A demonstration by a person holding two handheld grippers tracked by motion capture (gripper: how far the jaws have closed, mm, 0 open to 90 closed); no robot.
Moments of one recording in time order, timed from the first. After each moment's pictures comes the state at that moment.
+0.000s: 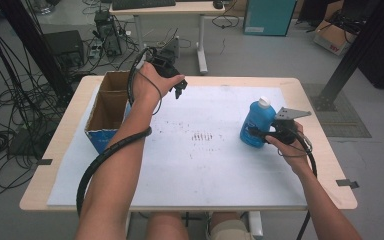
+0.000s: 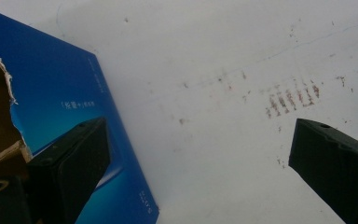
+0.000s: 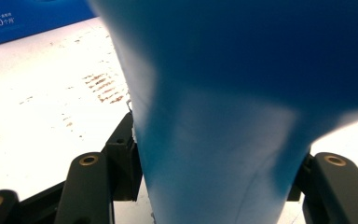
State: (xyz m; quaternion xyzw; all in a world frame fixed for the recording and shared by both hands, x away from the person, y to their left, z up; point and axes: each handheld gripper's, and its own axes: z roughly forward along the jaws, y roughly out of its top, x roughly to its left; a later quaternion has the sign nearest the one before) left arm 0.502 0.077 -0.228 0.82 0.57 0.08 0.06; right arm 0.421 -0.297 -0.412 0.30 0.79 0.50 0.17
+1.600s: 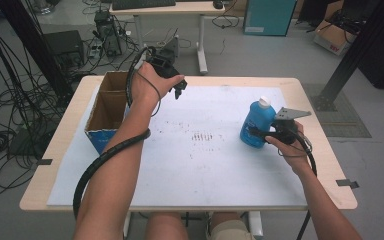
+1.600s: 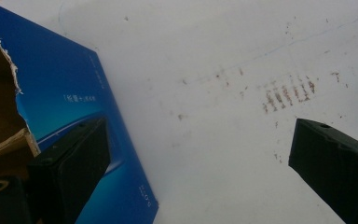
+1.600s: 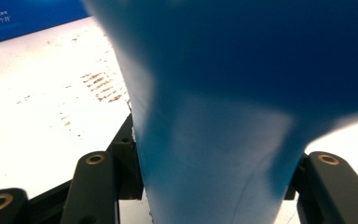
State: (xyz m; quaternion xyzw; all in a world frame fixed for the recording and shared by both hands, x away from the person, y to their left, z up) left arm 0.494 0.077 -0.221 0.82 0.57 0.09 0.06; right arm 0.419 -0.297 -0.411 0.31 0.79 0.50 0.17
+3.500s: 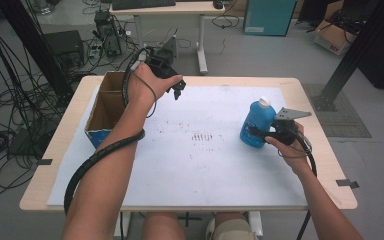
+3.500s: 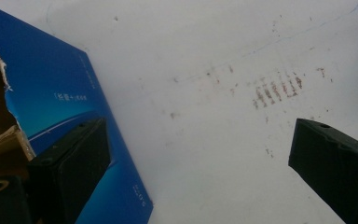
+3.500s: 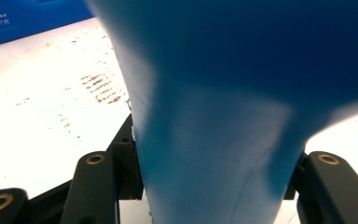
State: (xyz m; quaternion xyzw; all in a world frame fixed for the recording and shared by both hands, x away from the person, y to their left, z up) left arm 0.488 0.084 -0.222 0.82 0.56 0.07 0.08; right arm 0.419 -0.297 -0.412 0.31 0.79 0.50 0.17
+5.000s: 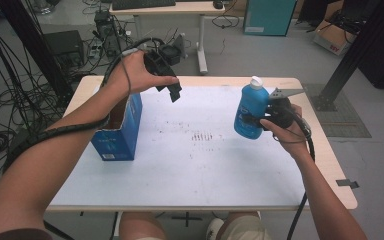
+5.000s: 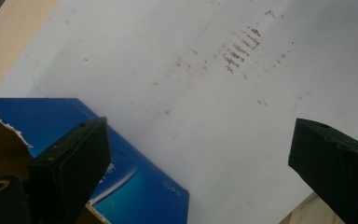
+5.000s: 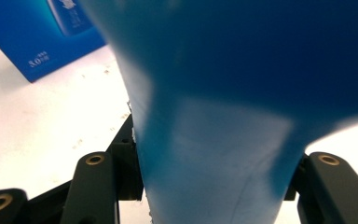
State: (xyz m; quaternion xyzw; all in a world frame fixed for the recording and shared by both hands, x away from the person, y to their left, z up) left arm 0.470 0.084 -0.181 0.94 0.34 0.06 0.07; right arm 0.424 -0.255 -0.330 0.32 0.81 0.47 0.13
